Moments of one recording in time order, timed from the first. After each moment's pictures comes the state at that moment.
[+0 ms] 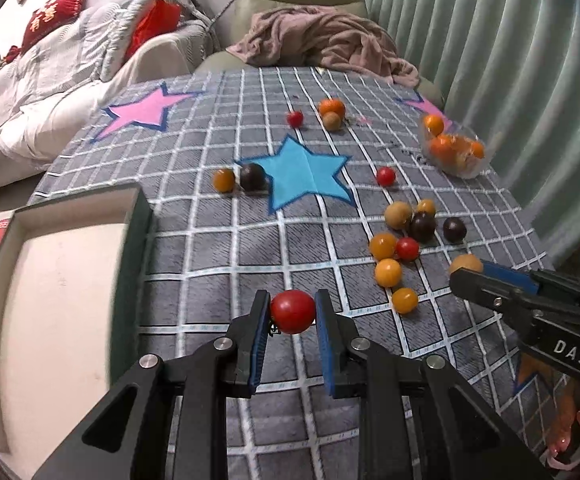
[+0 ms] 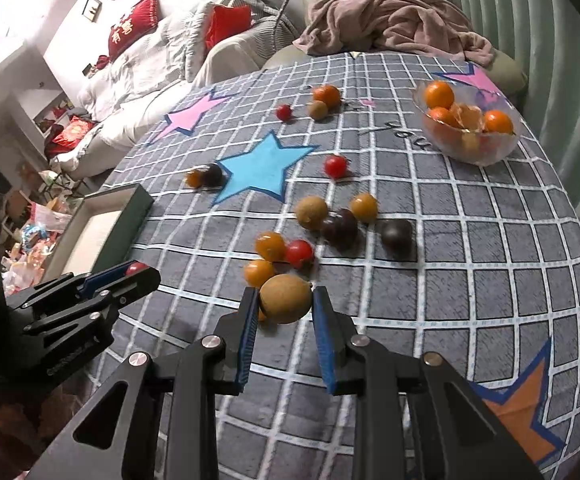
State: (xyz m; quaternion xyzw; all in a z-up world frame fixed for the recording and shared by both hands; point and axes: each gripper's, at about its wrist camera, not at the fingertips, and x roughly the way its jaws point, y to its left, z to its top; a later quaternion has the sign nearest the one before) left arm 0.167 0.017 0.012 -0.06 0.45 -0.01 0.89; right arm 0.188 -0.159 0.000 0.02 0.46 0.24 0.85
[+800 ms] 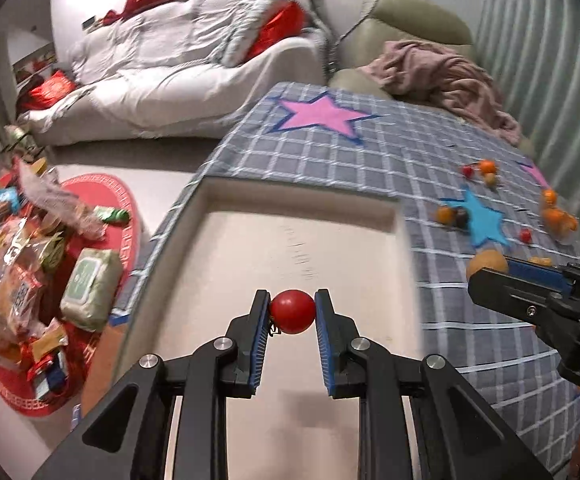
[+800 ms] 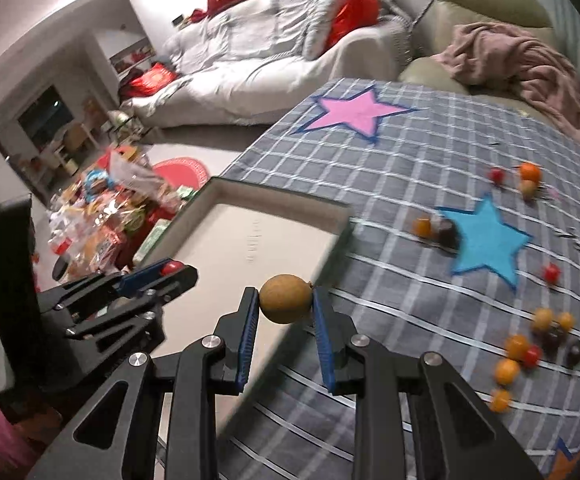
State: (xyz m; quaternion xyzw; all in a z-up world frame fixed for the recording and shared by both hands) left arm 0.116 0.190 0.019 -0.10 0.44 0.15 0.88; right arm 0.166 0.060 0.034 -0.06 0.46 0.38 0.80
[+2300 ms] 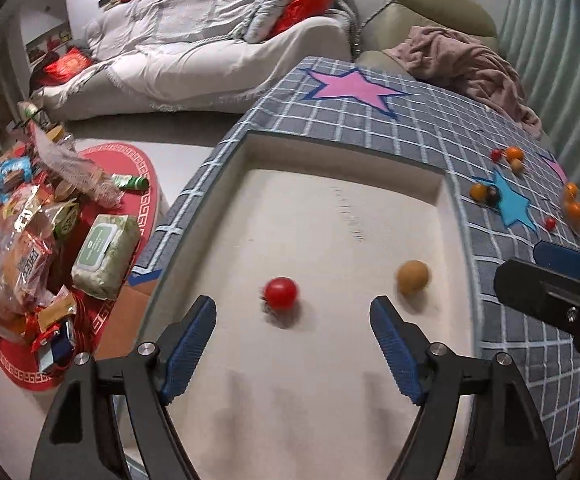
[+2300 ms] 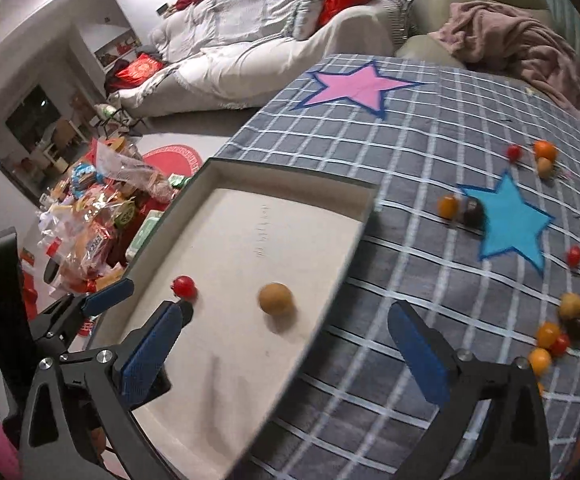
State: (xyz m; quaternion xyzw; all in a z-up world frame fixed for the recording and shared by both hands) left arm 0.095 0.199 0.006 -0.11 0.46 0.17 0.87; right arm 0.168 0.056 0.019 -0.05 0.49 0.34 0.80
